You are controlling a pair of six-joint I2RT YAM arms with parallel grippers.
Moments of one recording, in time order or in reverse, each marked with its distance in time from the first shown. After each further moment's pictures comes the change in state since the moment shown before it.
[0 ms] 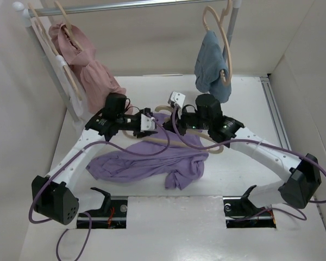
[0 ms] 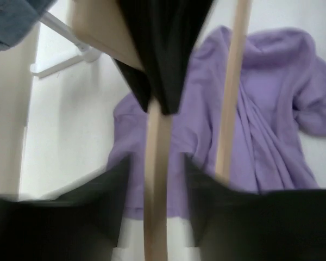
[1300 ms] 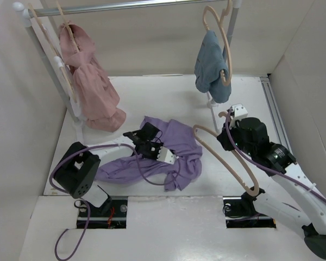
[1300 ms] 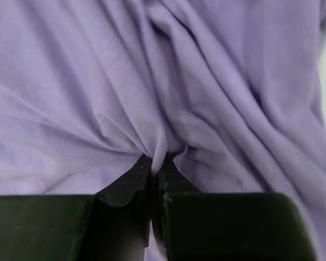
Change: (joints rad) left arm -0.333 0.306 -0.277 0.231 -0.610 0.077; right arm -0.191 -0.570 -0.241 -0.560 0.593 0.388
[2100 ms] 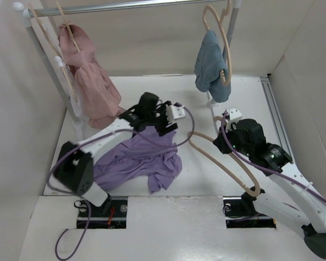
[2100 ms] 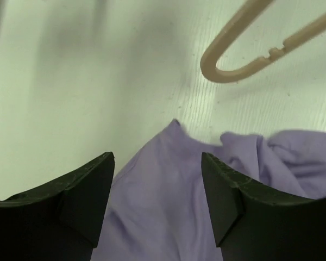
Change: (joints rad) left arm 0.132 -0.097 0.268 0.085 0.177 -0.455; right arm -0.004 -0.001 -0.049 0.012 -0.101 -0.019
